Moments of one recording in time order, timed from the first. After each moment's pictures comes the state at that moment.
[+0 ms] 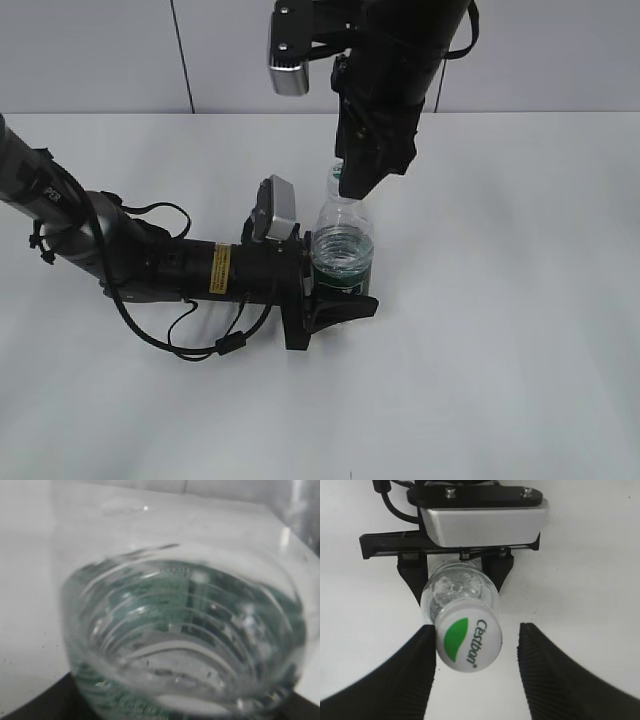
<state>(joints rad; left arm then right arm) -0.40 2.42 -1.17 1.26 -1.17 -0.52 0.60 1.99 -1.78 0.20 1.22 -1.19</state>
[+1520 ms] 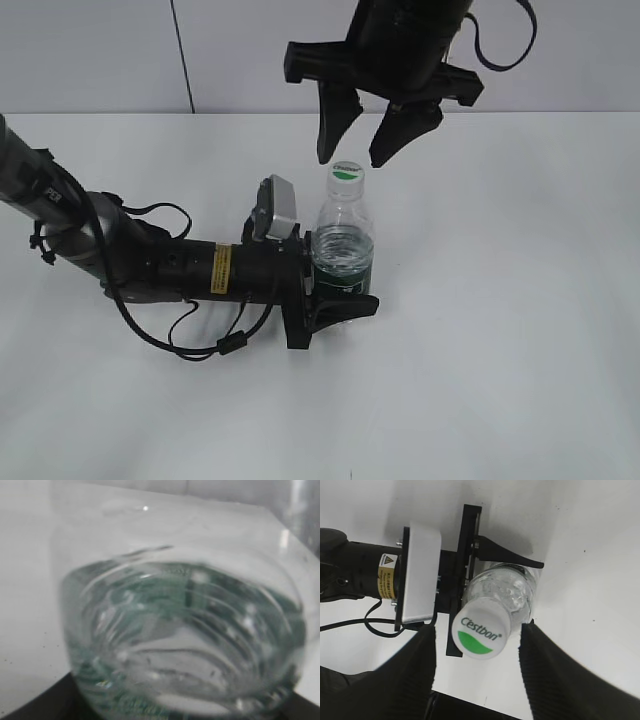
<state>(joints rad) -0.40 2.42 -1.17 1.25 -1.17 -0.52 0.60 1.95 -1.78 0.22 1.22 0.24</state>
